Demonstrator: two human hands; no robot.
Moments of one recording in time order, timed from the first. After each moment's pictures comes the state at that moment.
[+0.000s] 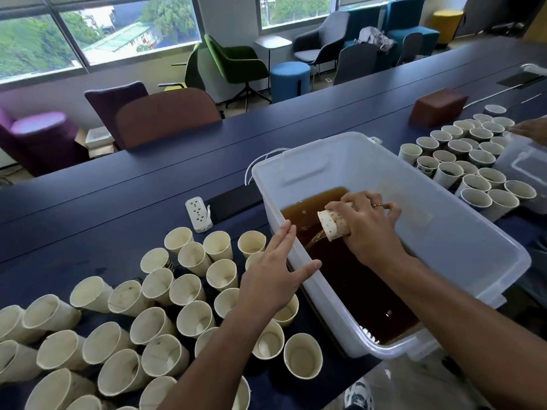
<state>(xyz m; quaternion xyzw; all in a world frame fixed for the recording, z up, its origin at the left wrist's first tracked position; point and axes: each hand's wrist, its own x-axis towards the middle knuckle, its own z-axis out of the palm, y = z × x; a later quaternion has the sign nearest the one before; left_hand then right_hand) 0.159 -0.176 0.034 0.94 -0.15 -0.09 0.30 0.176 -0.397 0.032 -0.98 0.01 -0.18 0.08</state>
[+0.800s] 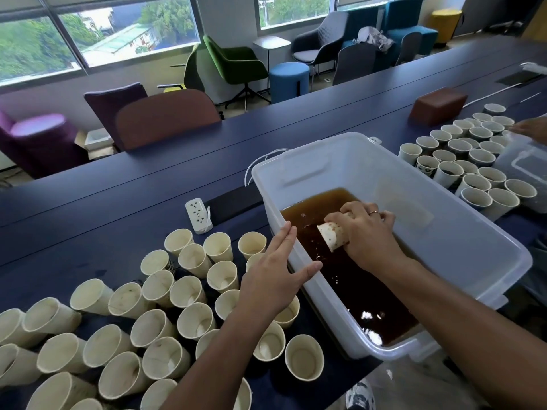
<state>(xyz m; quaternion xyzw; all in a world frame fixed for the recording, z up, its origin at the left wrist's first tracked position) 0.159 -0.175 0.035 0.94 -0.15 -0.09 0.30 0.175 -0.394 0.033 -0.99 0.02 -0.11 0.06</state>
